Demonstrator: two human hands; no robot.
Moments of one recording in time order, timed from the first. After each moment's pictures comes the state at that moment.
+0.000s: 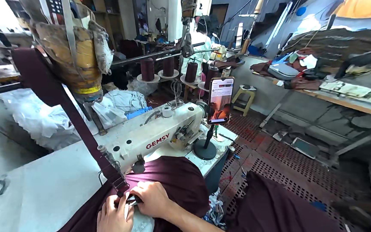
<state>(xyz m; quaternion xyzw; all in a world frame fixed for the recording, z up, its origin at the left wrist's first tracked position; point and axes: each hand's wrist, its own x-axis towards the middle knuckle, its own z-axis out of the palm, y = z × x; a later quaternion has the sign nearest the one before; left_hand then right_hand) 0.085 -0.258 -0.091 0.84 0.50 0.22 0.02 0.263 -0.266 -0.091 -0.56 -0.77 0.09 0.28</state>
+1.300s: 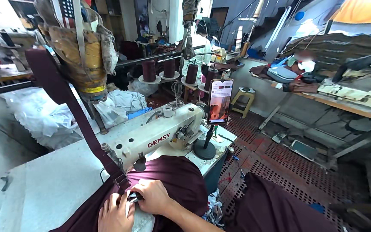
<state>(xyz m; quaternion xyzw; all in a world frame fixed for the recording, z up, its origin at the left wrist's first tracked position) 0.085 -0.257 -0.093 0.84 0.49 0.23 -0.02 0.263 -0.265 -0.095 -0.57 -0.76 0.08 0.30</state>
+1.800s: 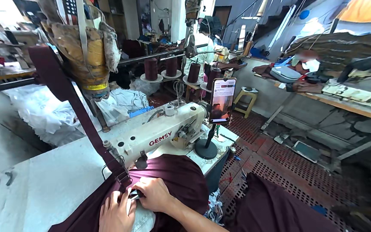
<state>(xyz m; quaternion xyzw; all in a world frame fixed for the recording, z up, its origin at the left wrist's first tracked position) 0.080 -0.258 -0.096 0.84 0.49 0.23 -0.02 0.263 -0.264 -0.092 -0.56 -0.77 0.09 0.29</state>
